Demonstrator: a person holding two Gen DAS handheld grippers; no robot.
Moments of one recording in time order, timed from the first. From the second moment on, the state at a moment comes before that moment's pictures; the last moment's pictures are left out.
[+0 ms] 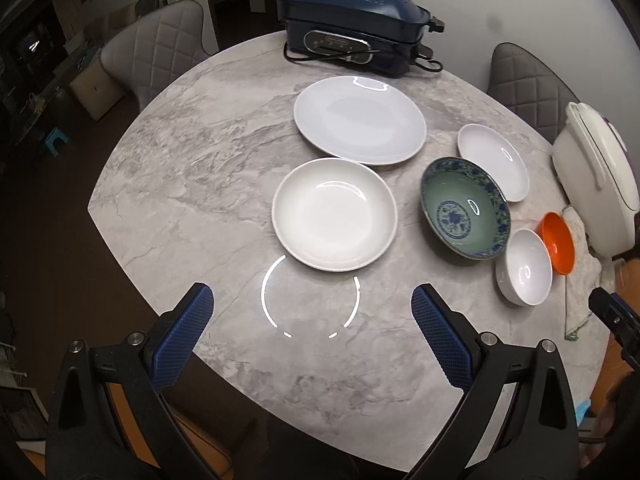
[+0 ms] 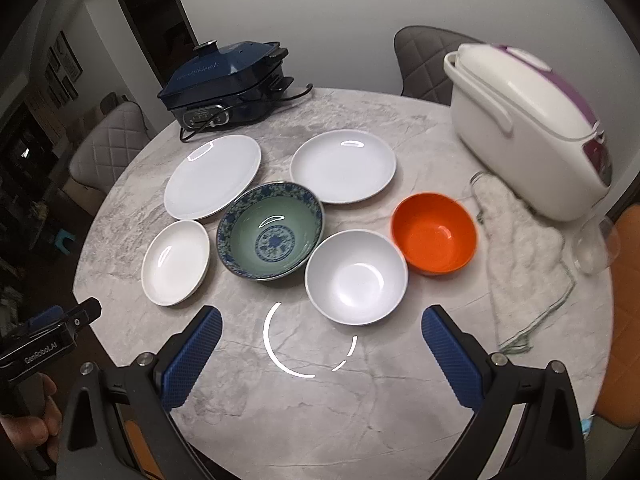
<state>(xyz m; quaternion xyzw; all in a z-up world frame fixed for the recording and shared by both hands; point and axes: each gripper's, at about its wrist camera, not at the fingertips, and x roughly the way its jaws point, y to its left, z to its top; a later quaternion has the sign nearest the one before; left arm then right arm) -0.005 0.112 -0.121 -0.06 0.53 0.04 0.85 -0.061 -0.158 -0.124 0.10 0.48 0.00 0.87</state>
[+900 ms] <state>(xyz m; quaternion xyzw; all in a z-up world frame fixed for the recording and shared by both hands) 0.357 0.253 -0.234 -0.03 0.60 -0.26 0.76 0.157 -0.055 -0.173 0.29 0.49 0.07 0.82</state>
